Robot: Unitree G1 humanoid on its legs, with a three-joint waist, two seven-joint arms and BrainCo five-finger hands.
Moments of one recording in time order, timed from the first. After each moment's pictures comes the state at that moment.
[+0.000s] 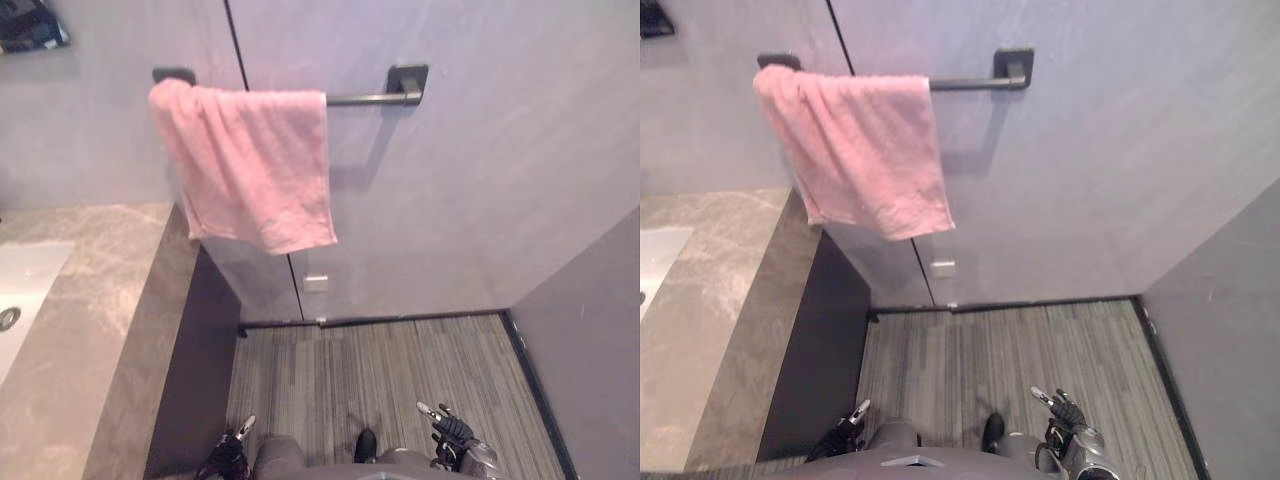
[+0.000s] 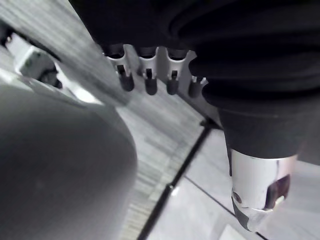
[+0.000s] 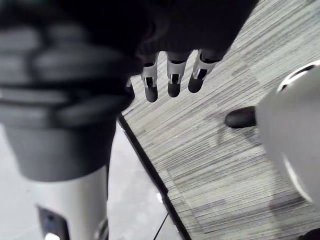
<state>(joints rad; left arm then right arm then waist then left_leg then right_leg) 0.09 0.04 0.35 1.13 -0.33 -0.14 -0.05 -0.04 -0.10 -0.26 1.15 0.26 -0.06 0.10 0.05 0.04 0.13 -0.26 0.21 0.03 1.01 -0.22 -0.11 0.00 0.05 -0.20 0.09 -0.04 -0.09</state>
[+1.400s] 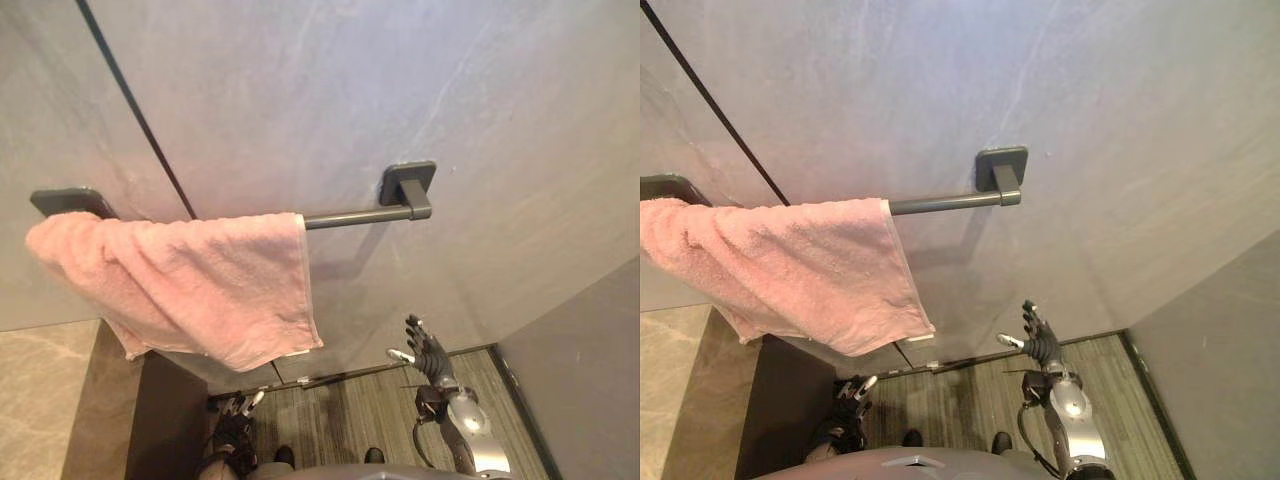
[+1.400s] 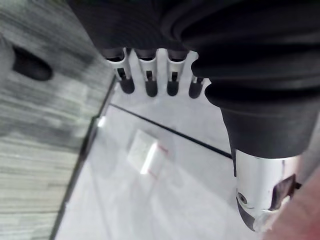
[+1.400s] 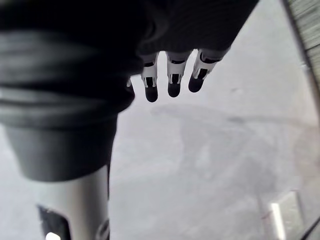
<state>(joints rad) 0.26 0.04 0.07 0.67 -0.50 -0.21 -0.04 0.15 -0.10 0.09 0.28 0.18 -0.16 0.07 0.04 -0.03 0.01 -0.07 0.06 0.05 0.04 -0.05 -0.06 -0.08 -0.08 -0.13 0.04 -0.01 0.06</state>
